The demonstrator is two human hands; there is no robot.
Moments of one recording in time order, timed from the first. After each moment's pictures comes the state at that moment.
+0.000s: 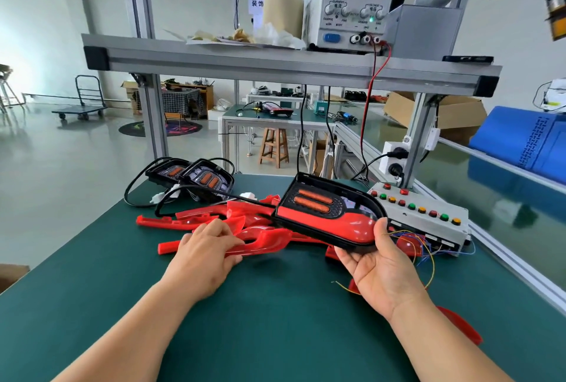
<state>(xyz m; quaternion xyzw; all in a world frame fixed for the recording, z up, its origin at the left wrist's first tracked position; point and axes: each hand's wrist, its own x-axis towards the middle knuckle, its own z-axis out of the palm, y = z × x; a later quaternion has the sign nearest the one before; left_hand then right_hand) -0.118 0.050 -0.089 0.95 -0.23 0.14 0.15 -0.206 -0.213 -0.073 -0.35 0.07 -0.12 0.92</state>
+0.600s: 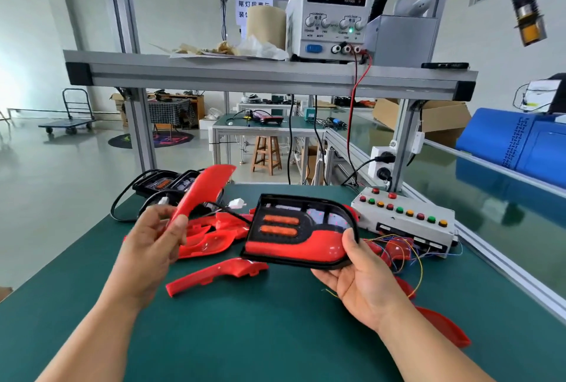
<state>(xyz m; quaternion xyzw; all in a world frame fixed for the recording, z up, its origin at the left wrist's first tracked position) -0.129 0.076 -0.059 0.68 -0.16 0.16 0.70 -0.209 -0.207 -0.077 -0.46 0.03 -0.05 0.89</state>
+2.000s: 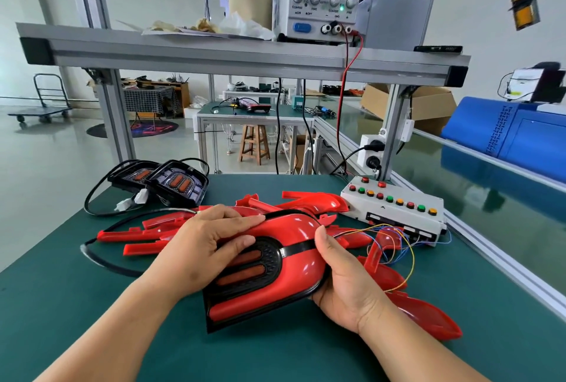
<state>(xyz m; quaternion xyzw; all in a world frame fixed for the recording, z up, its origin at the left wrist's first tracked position) -0.131 0.023 -0.051 0.83 -0.40 0.17 0.35 -0.205 -0.192 -0.087 -0.50 -0.01 0.01 0.86</state>
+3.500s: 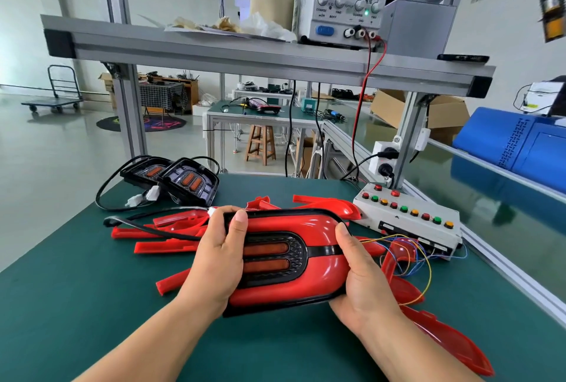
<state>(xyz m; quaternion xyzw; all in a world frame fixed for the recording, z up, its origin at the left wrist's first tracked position) -0.145 -0.012 -0.070 0.61 -0.12 0.03 0.78 -0.194 -0.186 -0.084 -0.44 0.06 -0.10 0.89</state>
